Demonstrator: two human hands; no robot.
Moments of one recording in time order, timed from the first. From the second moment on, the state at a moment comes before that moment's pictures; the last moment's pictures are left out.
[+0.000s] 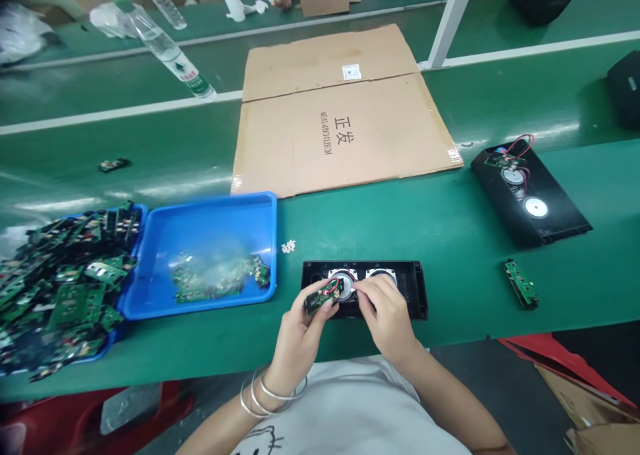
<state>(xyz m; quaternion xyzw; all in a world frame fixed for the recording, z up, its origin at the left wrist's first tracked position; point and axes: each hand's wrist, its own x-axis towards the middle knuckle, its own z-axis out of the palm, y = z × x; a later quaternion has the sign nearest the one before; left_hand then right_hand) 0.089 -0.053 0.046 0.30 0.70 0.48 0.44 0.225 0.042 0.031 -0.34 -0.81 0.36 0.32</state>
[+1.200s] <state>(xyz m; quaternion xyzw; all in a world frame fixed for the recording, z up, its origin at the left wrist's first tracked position) 0.083 -0.053 0.058 0.43 0.70 0.38 0.43 0.221 0.051 0.036 -0.24 -0.91 0.27 0.21</state>
